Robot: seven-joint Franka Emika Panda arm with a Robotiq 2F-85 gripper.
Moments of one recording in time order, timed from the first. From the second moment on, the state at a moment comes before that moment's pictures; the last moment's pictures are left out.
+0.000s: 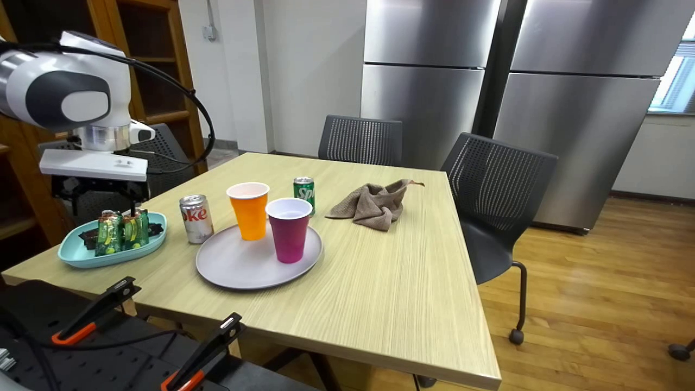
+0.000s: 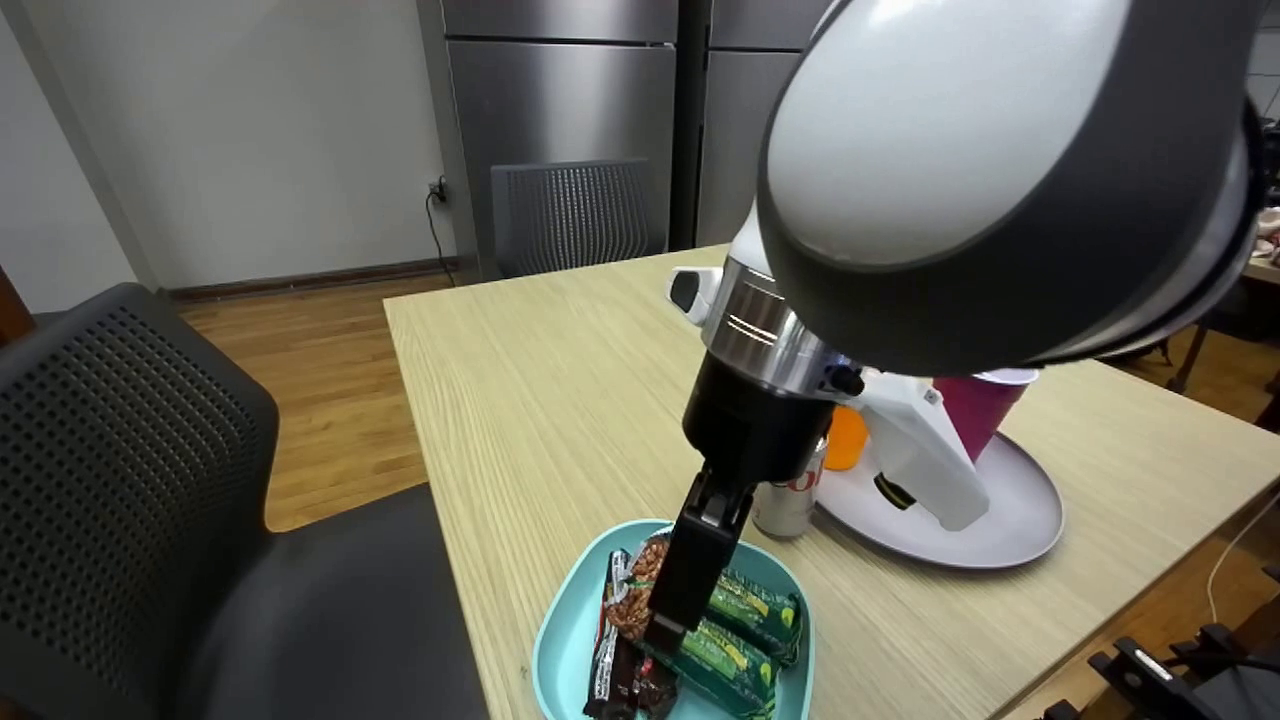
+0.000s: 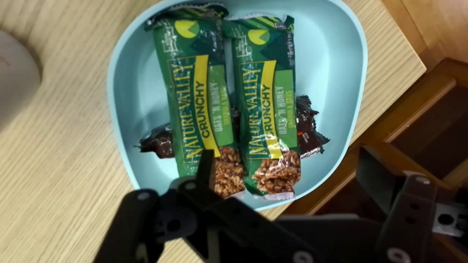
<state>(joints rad) 0.03 0.38 0.63 -2.58 0.38 3.02 -0.65</state>
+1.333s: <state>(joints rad) -0.04 0.05 0.69 -2.72 0.30 3.09 -0.53</state>
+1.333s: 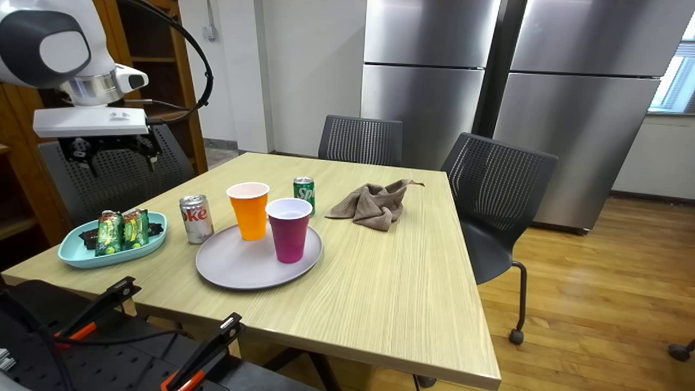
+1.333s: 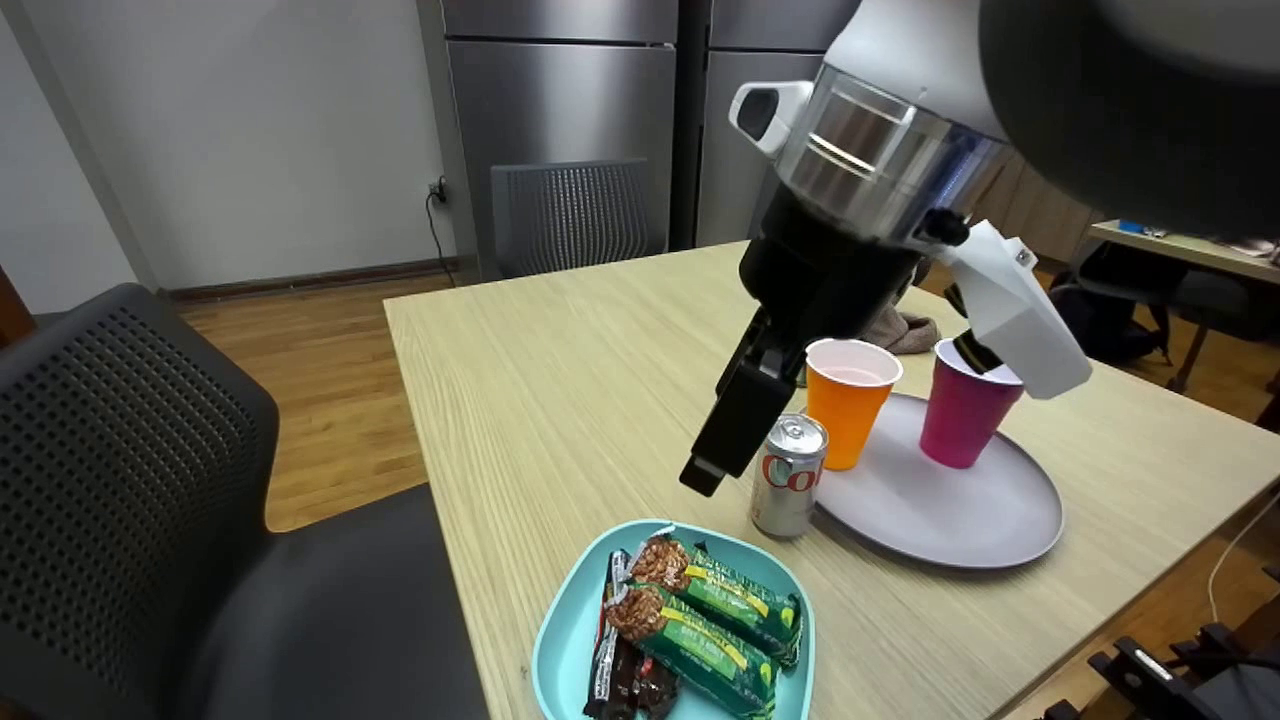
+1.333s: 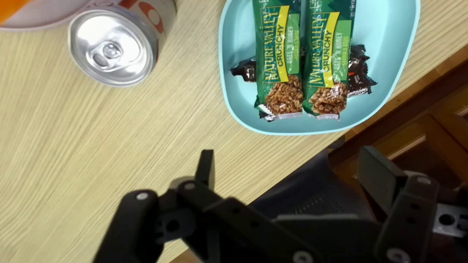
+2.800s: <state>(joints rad) -0.05 -0.23 0.12 -2.64 -0.27 2.64 -0.34</state>
